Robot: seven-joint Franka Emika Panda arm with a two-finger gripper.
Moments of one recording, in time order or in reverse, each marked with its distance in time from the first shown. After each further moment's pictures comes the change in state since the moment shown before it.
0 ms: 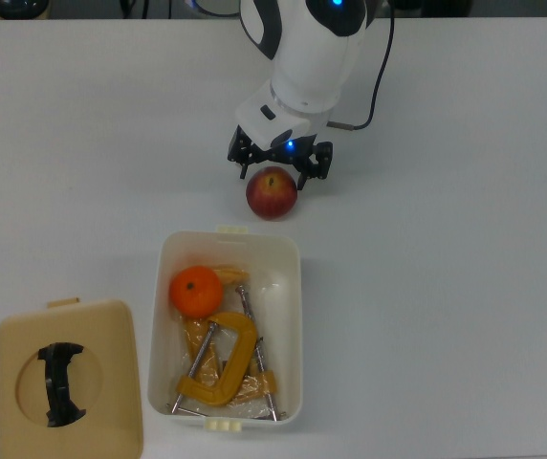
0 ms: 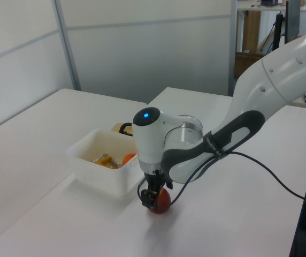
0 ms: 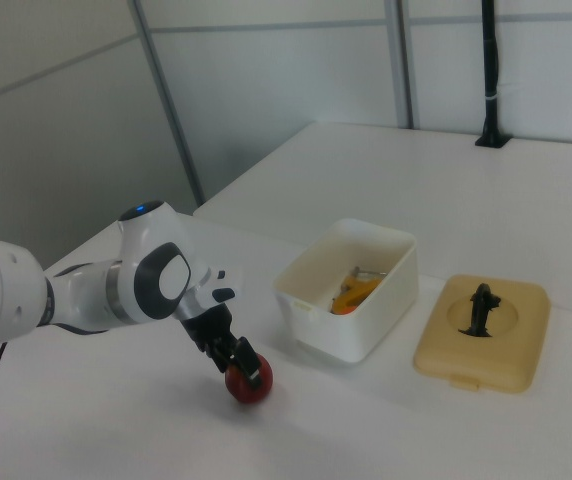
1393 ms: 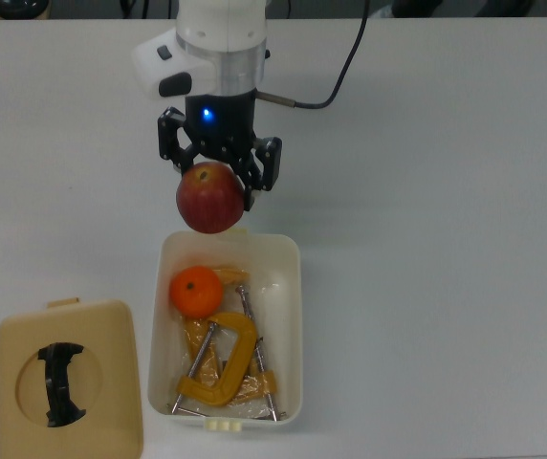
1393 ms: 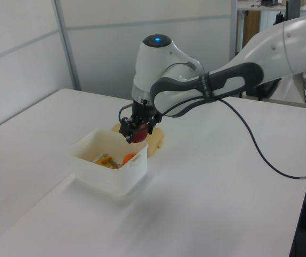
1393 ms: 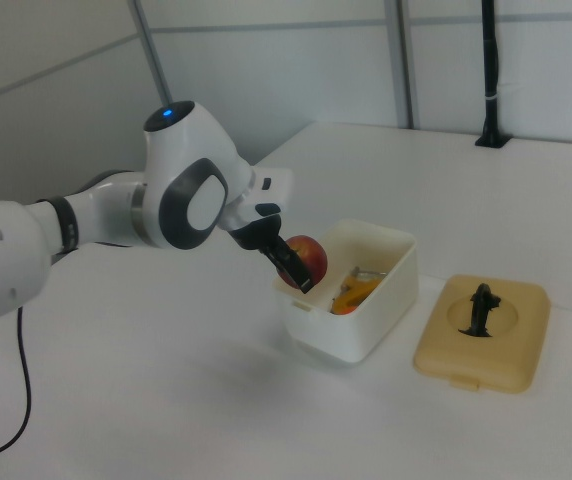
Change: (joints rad) arm -0.142 -0.023 -0.013 0.296 0.151 0.010 -0.008
